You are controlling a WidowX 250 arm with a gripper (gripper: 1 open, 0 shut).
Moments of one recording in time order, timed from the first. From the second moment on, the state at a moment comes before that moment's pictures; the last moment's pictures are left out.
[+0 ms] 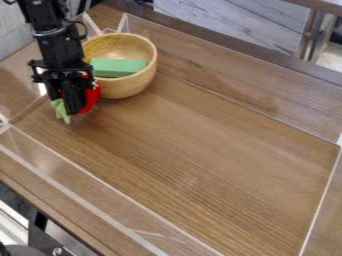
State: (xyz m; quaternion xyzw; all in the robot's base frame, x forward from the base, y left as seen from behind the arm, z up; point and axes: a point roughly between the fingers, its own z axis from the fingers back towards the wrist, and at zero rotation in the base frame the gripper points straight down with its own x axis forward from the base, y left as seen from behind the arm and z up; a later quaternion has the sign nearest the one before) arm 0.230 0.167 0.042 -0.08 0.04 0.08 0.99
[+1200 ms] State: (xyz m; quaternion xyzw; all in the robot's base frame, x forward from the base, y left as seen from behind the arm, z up) arm 0.222 0.179 0.031 -0.10 0.06 0.08 0.99
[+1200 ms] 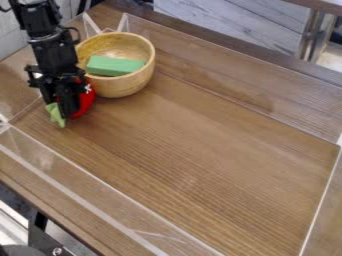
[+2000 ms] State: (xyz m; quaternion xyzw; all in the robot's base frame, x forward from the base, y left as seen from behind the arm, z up) arm 0.226 0.170 0.022 -0.09 0.07 -0.06 0.99
